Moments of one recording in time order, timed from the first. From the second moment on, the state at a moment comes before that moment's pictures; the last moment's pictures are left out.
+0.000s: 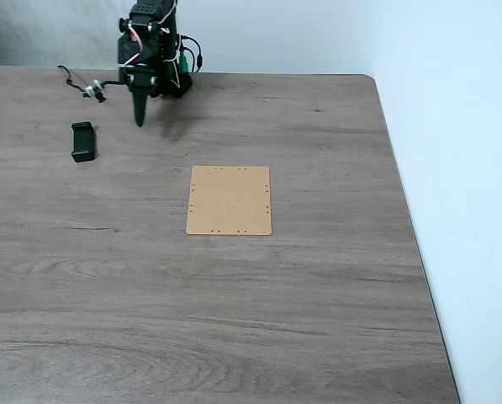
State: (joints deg) arm 14.2 162.0 151.1 59.2 -34.0
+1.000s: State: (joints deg) arm 37.8 120.8 128.2 51.2 -56.9
